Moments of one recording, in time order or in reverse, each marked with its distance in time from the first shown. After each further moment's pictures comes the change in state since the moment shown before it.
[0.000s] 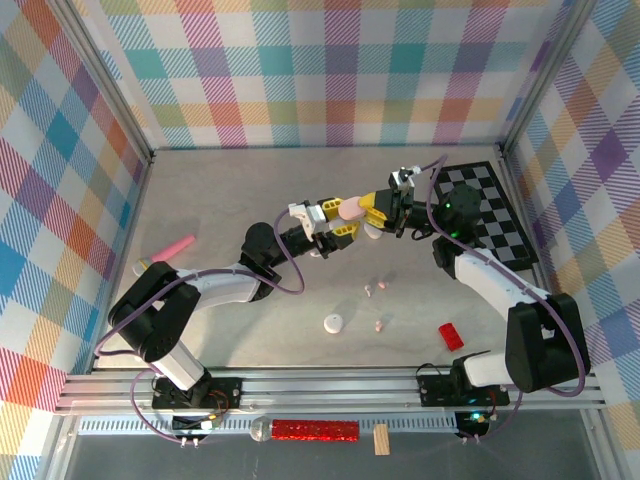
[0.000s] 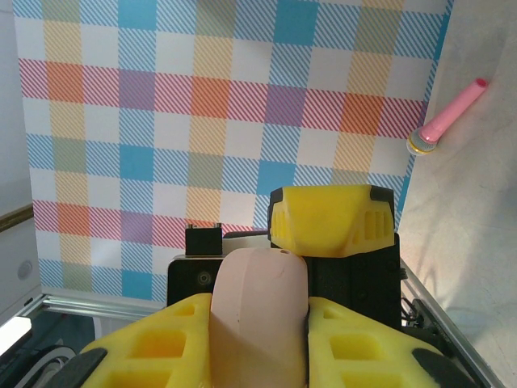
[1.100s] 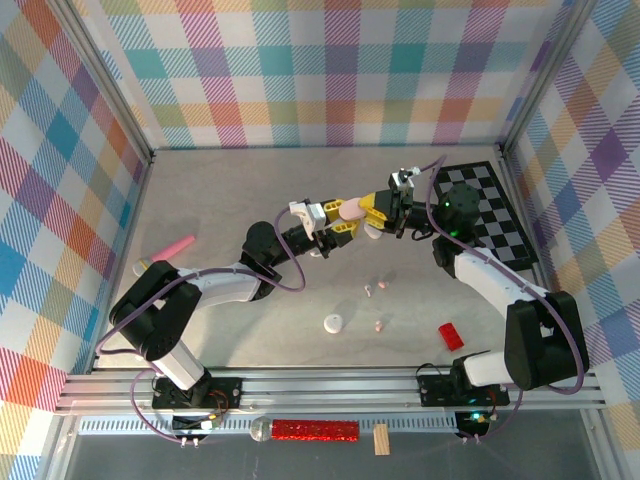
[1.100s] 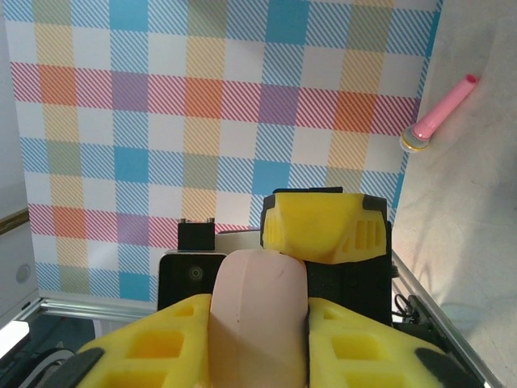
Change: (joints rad) left arm 0.001 0.008 0.006 -0.009 -0.001 -0.034; right arm -0.003 0.013 0.000 -0.031 -0.011 -0.026
